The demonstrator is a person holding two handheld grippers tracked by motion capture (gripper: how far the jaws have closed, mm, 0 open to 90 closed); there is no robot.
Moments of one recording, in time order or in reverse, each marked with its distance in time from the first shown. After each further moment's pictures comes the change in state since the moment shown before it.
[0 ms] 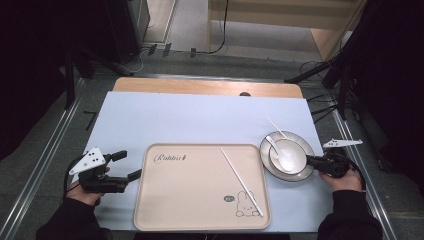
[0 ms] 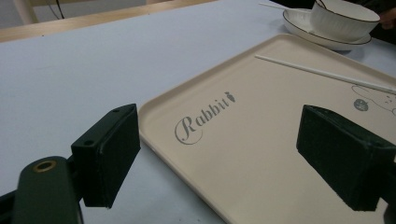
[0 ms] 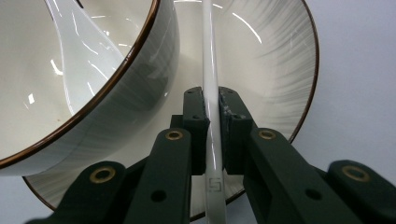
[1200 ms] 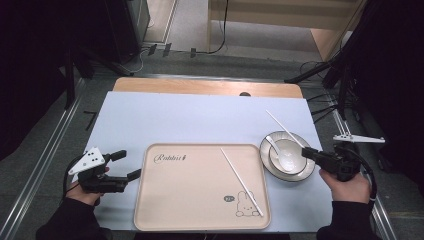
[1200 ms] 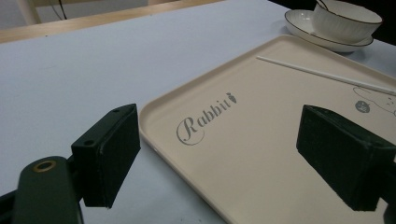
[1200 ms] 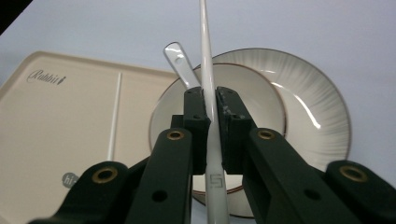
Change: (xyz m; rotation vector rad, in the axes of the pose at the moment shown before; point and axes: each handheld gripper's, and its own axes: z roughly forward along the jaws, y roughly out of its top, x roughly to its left) left arm 0.000 0.001 -0.001 -0.003 0.009 -0.006; right arm 0.093 0.041 -0.070 -0.128 -0.069 0.157
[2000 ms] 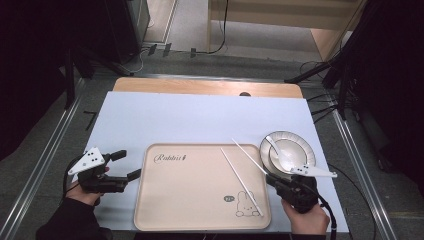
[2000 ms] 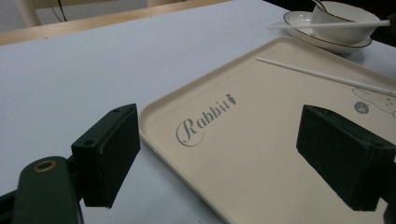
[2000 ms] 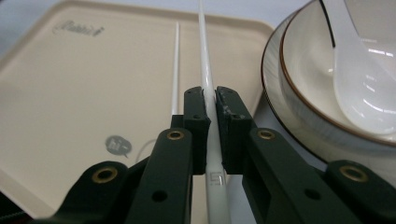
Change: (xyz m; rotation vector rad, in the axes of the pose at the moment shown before) left arm 0.000 0.000 0.000 0.000 -0.003 0.006; right arm 0.088 -0.068 0.041 -0.006 0.009 -0.086
